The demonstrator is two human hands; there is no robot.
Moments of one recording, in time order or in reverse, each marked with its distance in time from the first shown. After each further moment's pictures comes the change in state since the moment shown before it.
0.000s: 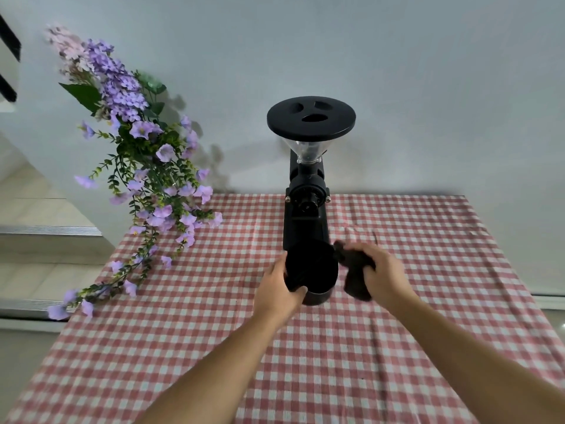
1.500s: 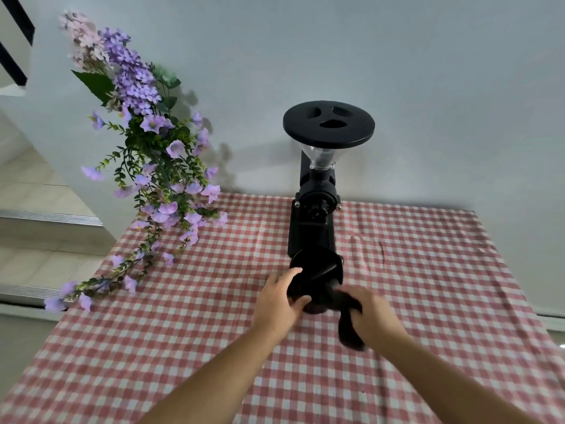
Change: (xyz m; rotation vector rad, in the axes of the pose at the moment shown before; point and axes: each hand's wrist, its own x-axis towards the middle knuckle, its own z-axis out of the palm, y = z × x) left_hand -0.009 -0.008 -0.004 0.054 0.006 0.101; right_hand -0.029 0.002 0.031 -0.212 -0.218 0.007
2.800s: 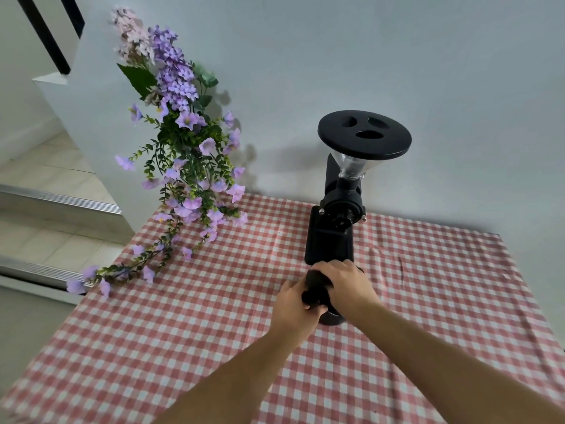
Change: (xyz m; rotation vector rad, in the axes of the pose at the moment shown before) left_hand 0.002 0.006 0.001 -0.205 0.043 -0.154; right_hand 0.061 -0.067 0.016 -0.400 -0.046 -0.242
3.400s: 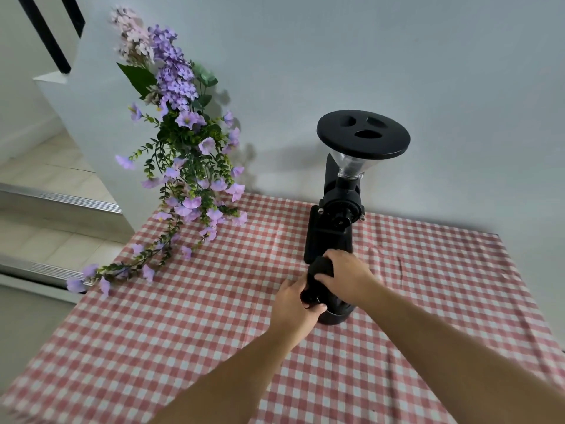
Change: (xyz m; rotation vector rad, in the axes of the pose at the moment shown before) left_hand -0.001 0.000 -0.003 -0.006 -0.027 0.003; right_hand 0.017 -0.003 -0.023 0.018 -0.150 0.124
